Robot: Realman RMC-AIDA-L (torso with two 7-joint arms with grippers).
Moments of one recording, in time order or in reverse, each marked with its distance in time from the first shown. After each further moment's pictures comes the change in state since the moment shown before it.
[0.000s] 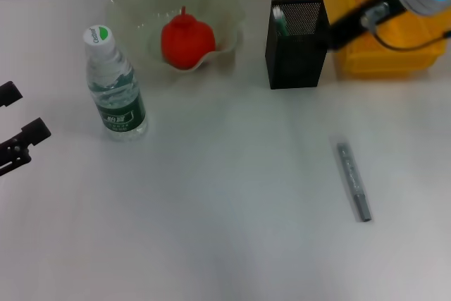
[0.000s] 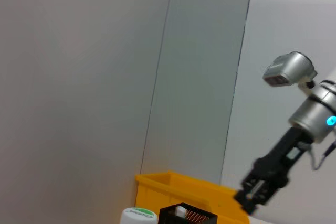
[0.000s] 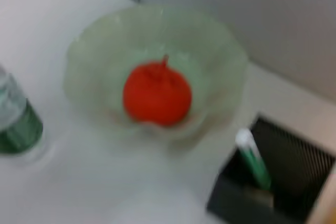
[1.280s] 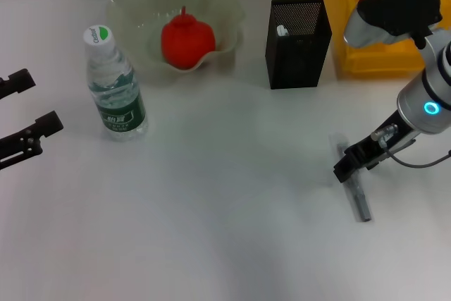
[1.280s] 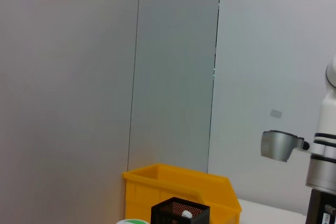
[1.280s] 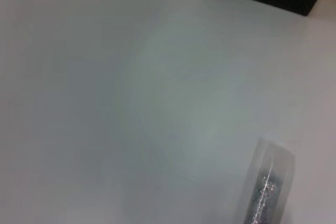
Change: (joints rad) left arm -0.067 0.024 -0.002 0.008 0.054 -0.001 0.046; right arm -0.066 0.008 -0.101 0.331 -0.006 -0.025 0.143
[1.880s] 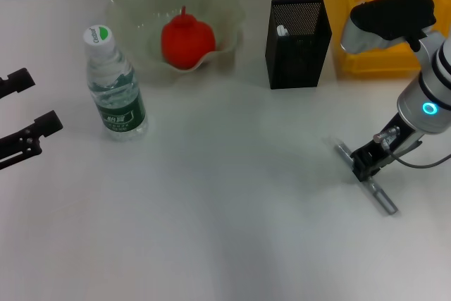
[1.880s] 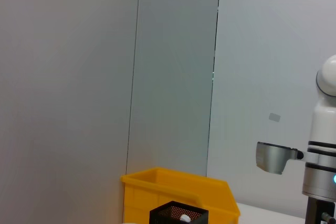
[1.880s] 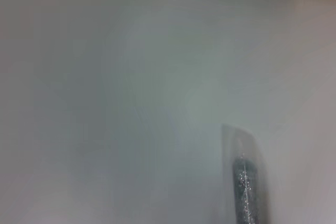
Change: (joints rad) left arm 0.003 -0.003 -0.006 0.000 -0.003 0.010 -0.001; right arm 0.057 -0.003 0.000 0.089 -0.042 -0.006 0.002
